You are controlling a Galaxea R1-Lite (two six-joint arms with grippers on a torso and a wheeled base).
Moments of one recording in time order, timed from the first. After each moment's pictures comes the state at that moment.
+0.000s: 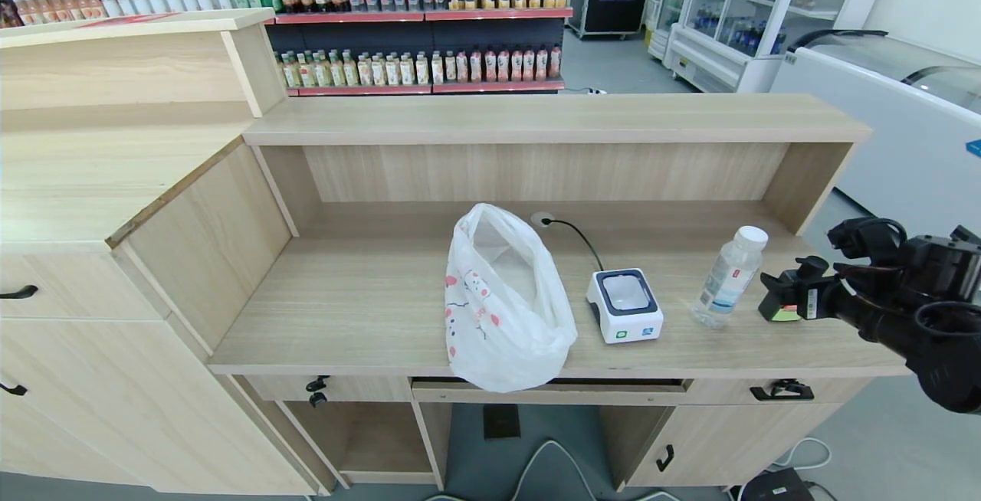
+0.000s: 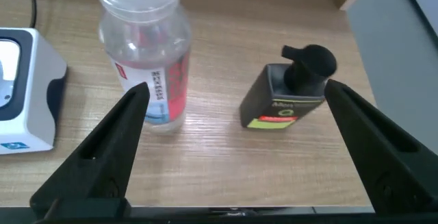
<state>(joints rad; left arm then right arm) 0.00 0.00 0.00 0.00 0.01 0.01 -0.21 2.01 -0.64 -1.15 0.13 -0.27</state>
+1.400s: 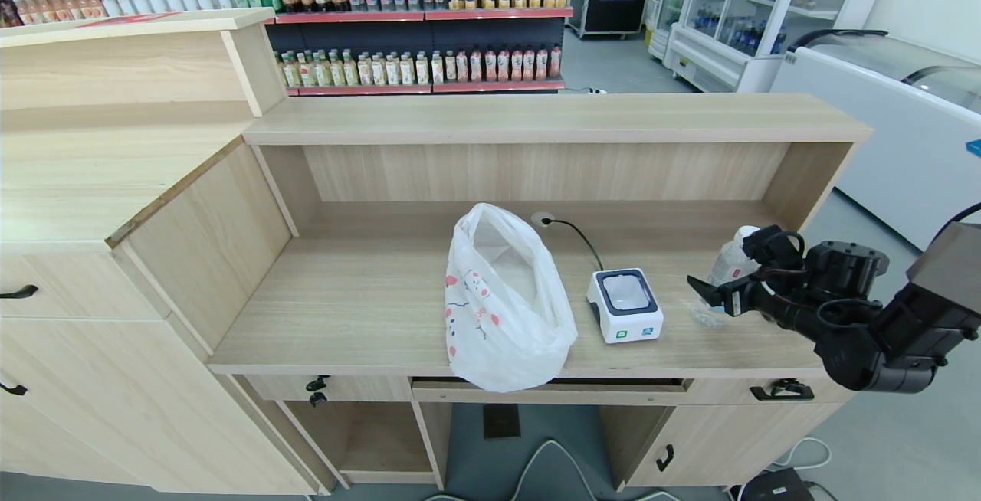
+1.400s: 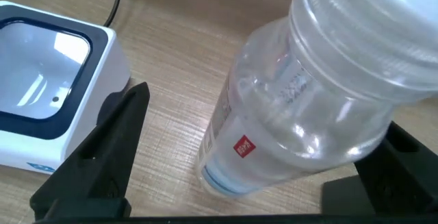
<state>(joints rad) 0.00 0.00 0.00 0.00 0.01 0.01 -0.11 2.29 -0.89 -1.23 0.32 -0.37</state>
